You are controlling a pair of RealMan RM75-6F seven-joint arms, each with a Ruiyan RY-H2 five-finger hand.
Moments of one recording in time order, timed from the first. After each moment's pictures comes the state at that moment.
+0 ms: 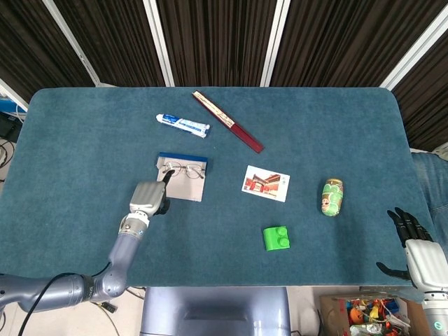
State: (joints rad) left arm -0.82 -1.67 -0.24 -1.52 0.61 1.04 0.64; right arm 0.05 -1.05 0.03 -1.68 -1.47 1.42 0.06
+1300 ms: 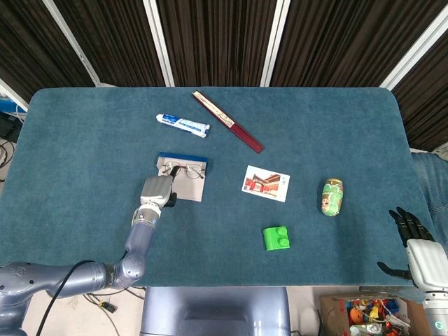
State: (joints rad) left arm -0.95 -1.76 -0.30 -1.36 0.40 1.00 0.71; right arm 0.05 -1.05 0.03 -1.68 -1.46 1.42 0.06
